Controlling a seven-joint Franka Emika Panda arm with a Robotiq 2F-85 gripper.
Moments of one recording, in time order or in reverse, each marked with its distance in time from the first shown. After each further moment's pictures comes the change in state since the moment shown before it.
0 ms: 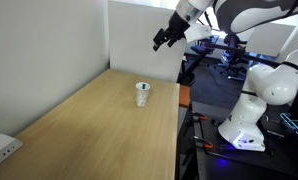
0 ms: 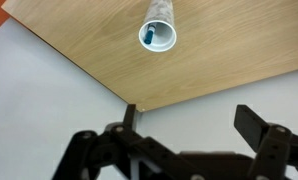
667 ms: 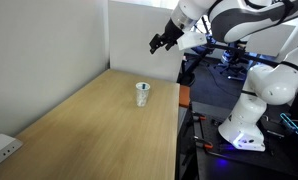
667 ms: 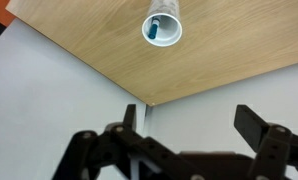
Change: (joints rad) arm -0.024 0.043 0.035 -0.013 -0.103 0.034 0.153
